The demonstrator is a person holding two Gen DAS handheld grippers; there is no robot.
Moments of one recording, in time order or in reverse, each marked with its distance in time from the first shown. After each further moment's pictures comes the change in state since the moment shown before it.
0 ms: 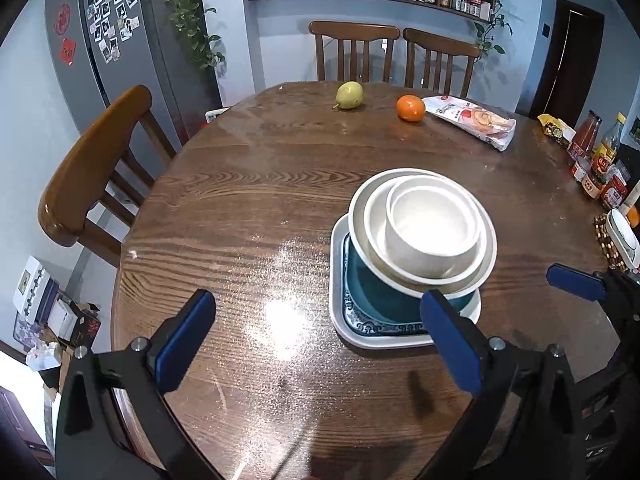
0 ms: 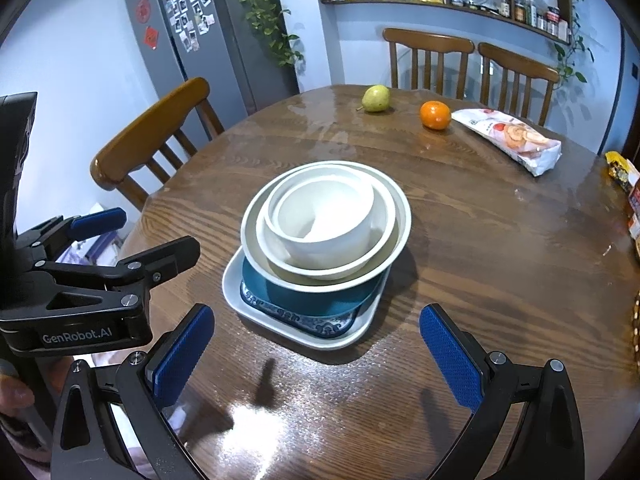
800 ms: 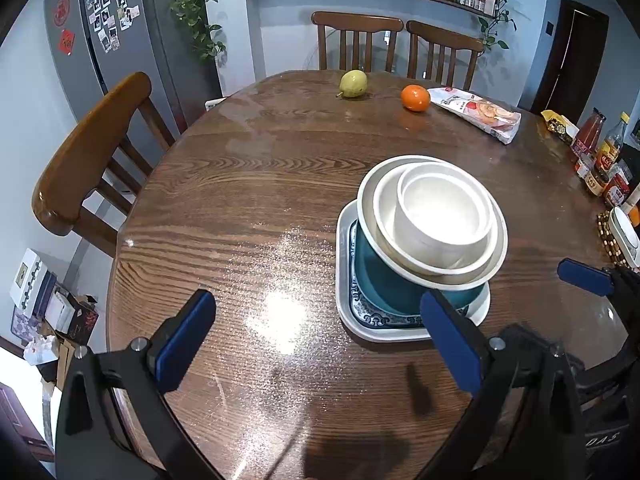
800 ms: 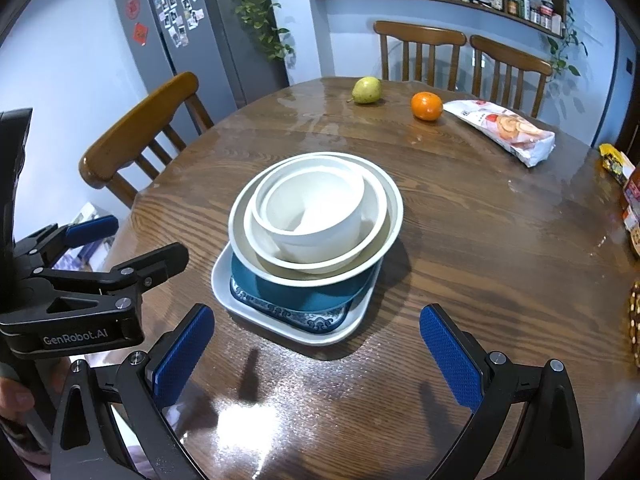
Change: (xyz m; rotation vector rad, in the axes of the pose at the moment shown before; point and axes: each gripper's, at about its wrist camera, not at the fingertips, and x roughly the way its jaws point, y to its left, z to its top) left arm 0.009 0.004 -0.005 -0.013 0.030 -0.003; right arm 0.004 -0.001 -0.001 0.022 0.020 -0.034
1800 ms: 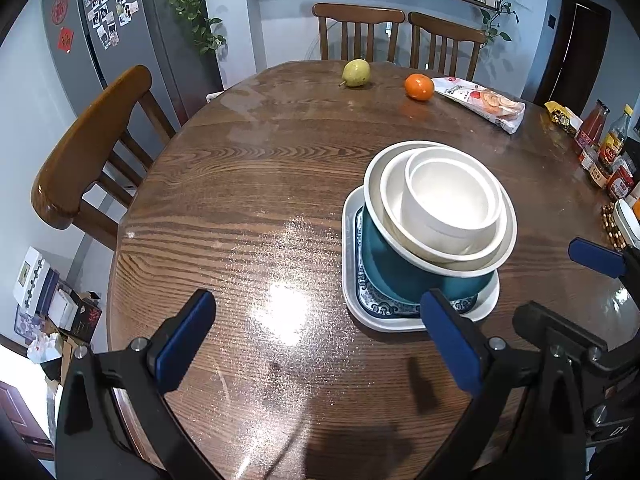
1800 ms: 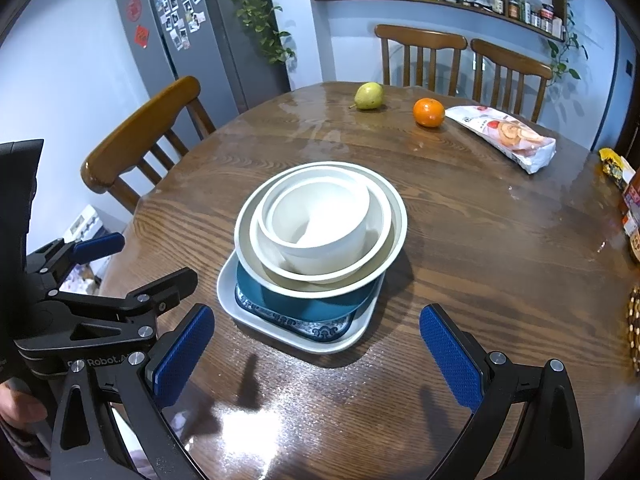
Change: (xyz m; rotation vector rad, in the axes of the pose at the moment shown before) left arm 0.006 0.002 -0.005 0.005 0.028 0.009; right arm -0.003 0.005 0.007 -0.006 -0.009 0.000
